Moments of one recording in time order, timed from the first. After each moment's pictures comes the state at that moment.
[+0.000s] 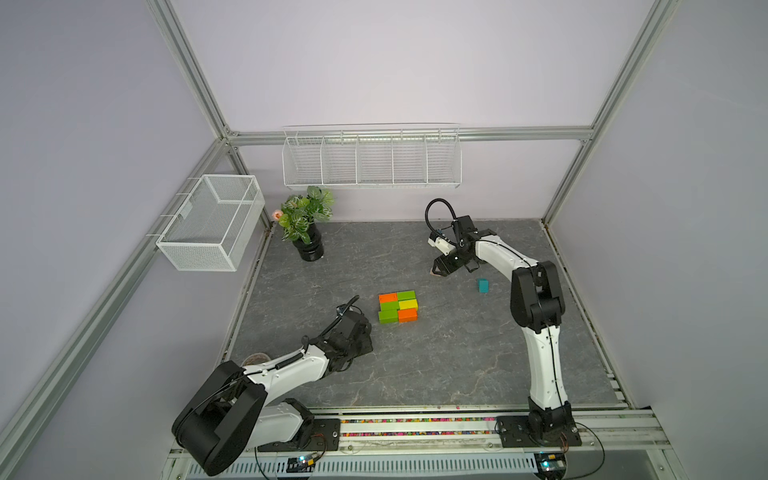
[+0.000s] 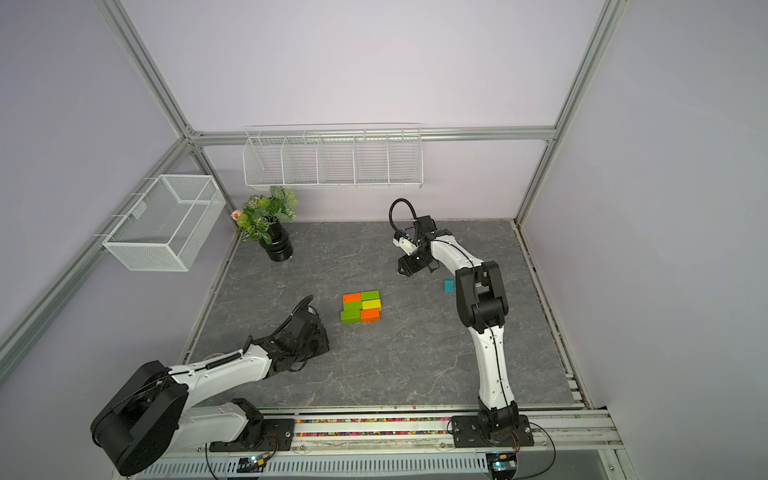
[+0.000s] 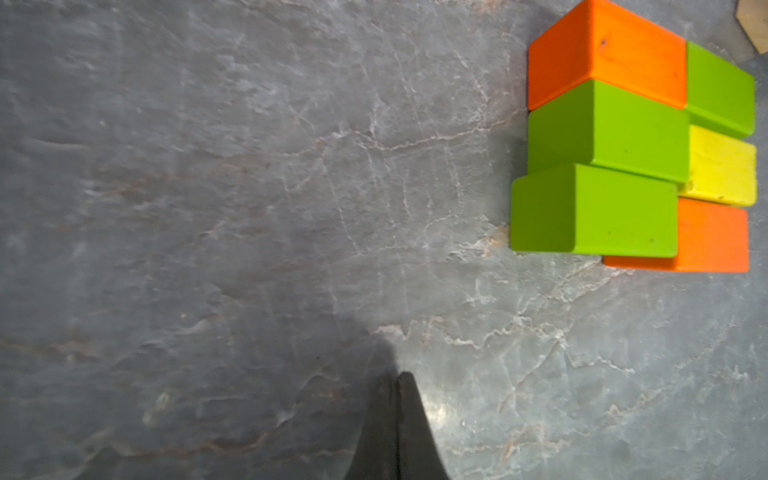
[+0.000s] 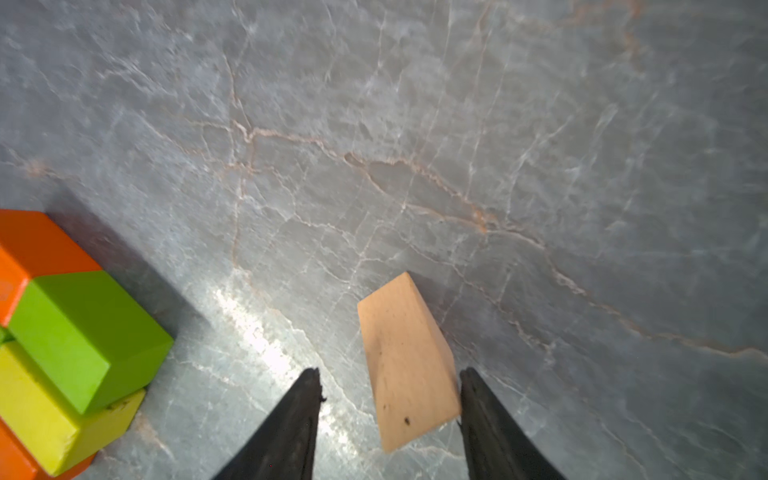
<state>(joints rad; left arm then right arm) -0.67 1.26 0.42 -0.12 -0.10 -0.84 0.32 2.30 1.87 -0.77 -0.34 -0.33</state>
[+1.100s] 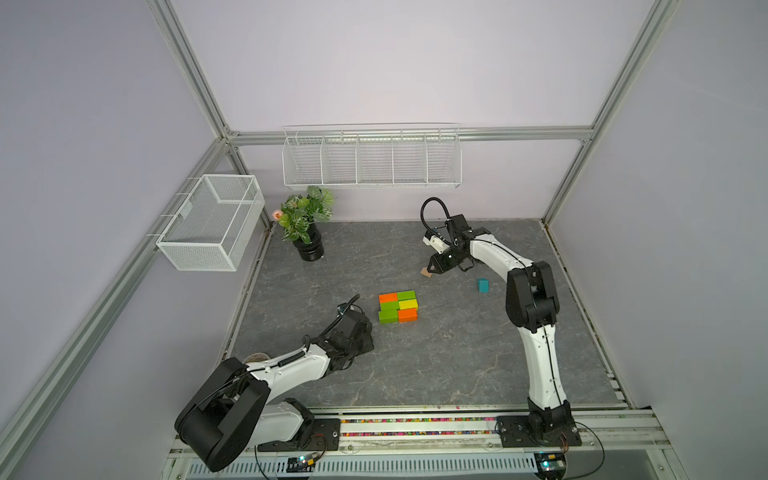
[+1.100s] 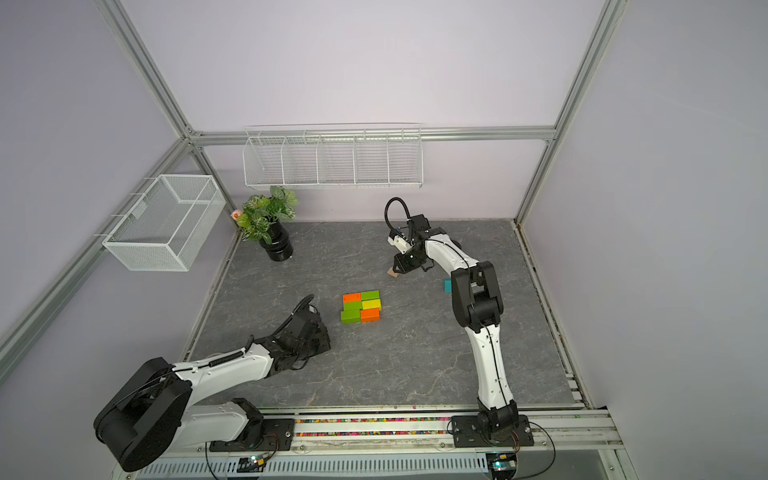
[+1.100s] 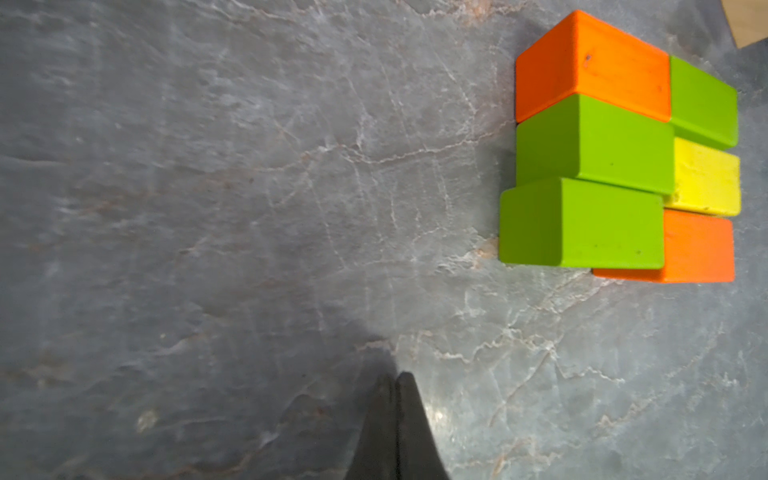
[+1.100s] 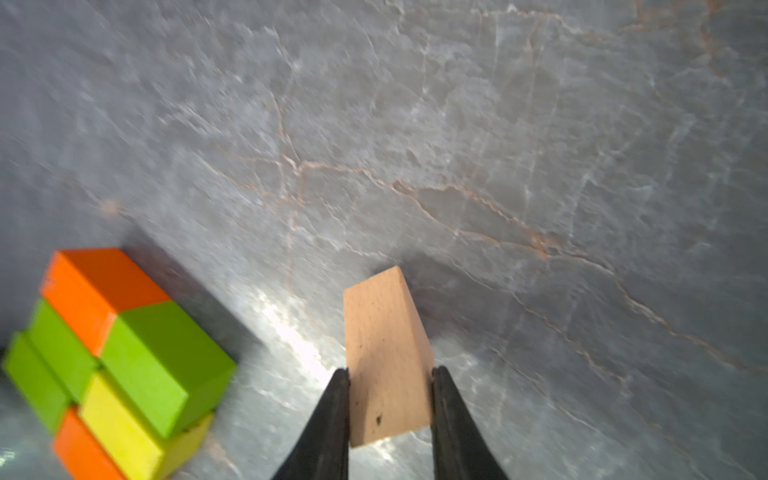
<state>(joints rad) -0.67 1.28 0.42 -0.09 -0.10 -0.84 0.35 2.32 1.94 -0.78 -0.43 -0.18</state>
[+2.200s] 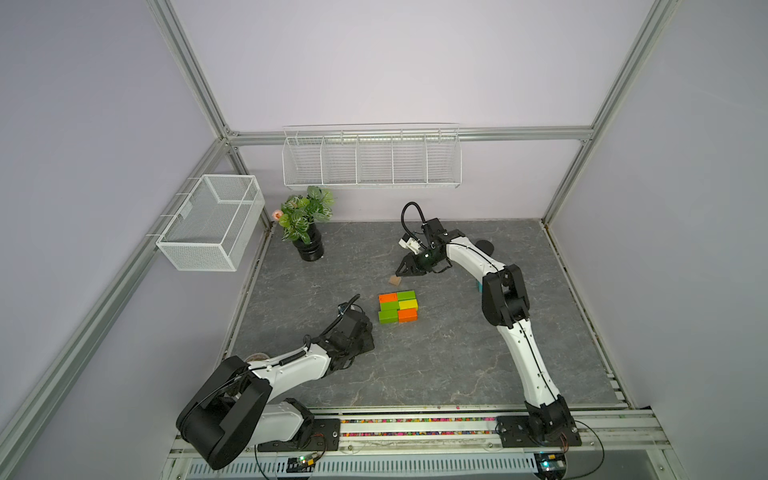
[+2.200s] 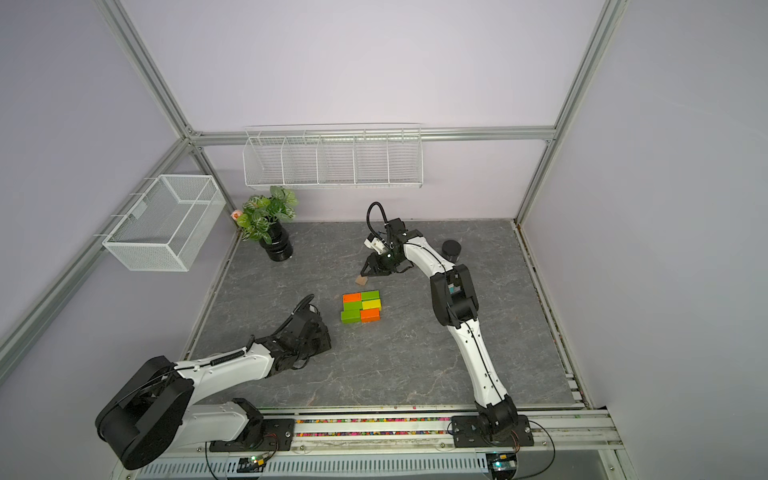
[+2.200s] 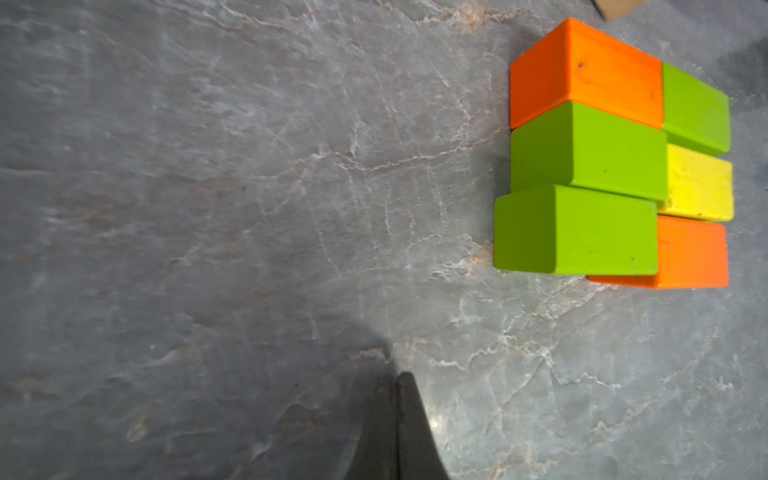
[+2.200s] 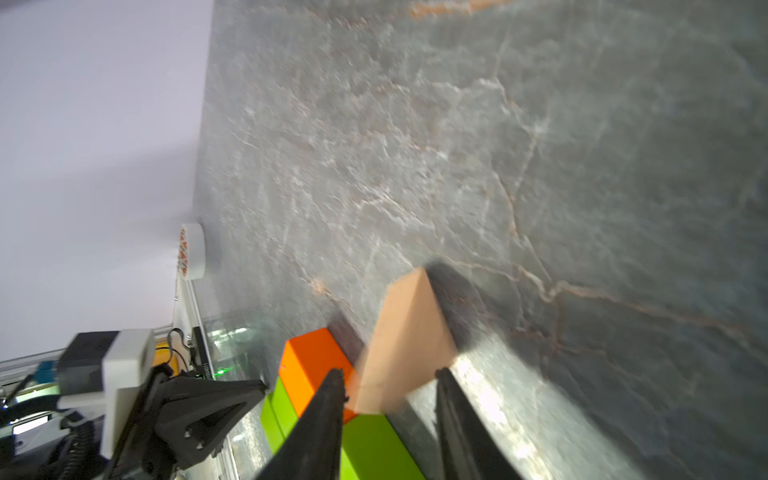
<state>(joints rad) -0.67 1.30 0.42 -0.06 -0.10 -0.84 0.45 2.57 2.25 -0.89 -0.77 0.11</state>
